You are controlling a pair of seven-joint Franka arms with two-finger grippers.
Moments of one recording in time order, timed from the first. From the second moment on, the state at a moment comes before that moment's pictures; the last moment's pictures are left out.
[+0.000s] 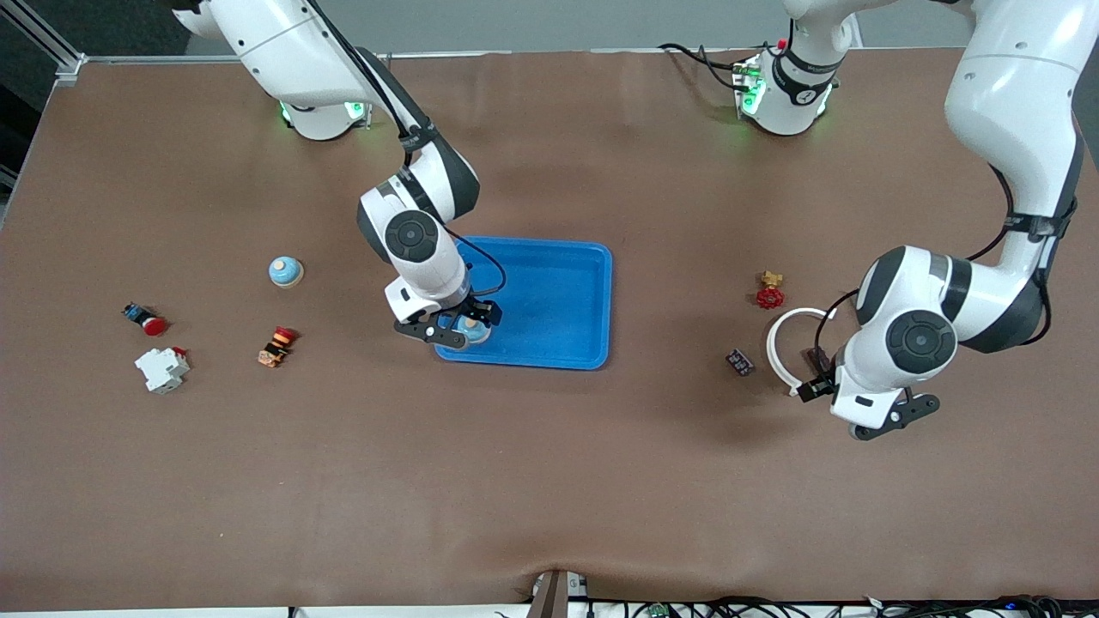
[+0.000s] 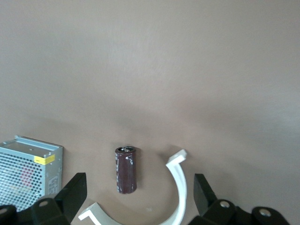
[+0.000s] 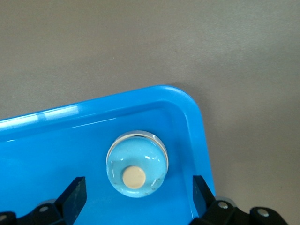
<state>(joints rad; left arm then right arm) 0.24 0.60 -0.48 -1.60 0.50 2.01 -0.80 0.52 0.54 0.08 -1.89 0.00 2.44 0.87</state>
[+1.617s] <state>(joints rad) 0.03 0.08 -0.15 -1.43 0.08 1.46 -0.14 0.55 0.62 0.06 -1.84 -0.06 2.48 0.92</state>
